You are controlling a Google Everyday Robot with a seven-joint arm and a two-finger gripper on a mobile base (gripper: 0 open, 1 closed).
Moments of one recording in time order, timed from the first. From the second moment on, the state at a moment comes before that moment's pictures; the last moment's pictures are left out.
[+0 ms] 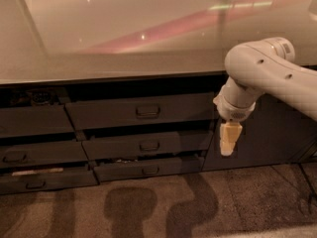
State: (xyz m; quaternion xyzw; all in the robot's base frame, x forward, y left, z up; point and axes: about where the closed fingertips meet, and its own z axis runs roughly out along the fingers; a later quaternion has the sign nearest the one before) arm 0.547 -0.205 0.733 -0.68 0.72 -0.05 0.09
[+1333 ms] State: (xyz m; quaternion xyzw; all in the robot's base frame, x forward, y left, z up) arm 0.544 -0.217 0.699 -0.71 0.69 -0.12 0.11
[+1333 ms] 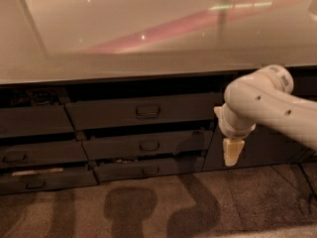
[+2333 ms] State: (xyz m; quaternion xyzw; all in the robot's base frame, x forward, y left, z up) arm 0.567 -0.227 0.696 -0.70 0.69 -0.16 0.12
